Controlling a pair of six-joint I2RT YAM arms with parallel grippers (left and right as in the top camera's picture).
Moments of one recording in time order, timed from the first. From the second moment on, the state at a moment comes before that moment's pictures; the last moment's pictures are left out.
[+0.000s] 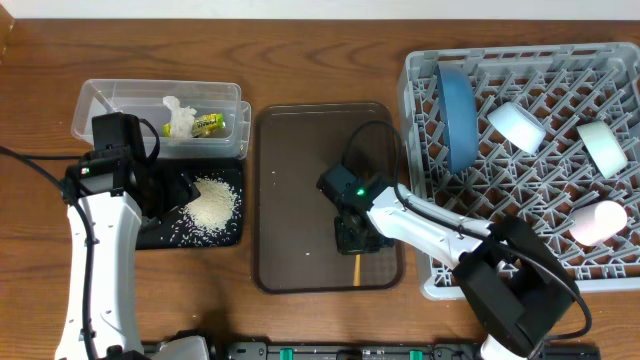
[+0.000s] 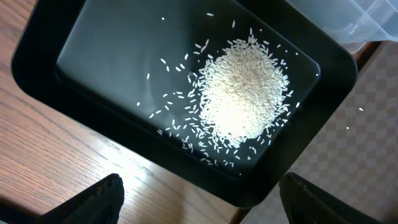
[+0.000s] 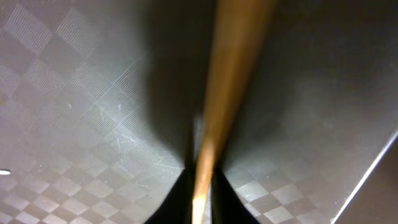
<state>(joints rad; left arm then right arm) 0.22 1.34 1.12 -1.12 -0.01 -0.40 0.79 1.87 1.12 -0.82 -0.09 0.70</state>
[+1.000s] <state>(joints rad) 0.22 1.34 1.12 -1.12 -0.01 -0.40 0.60 1.42 1.20 -1.11 0.00 0.43</state>
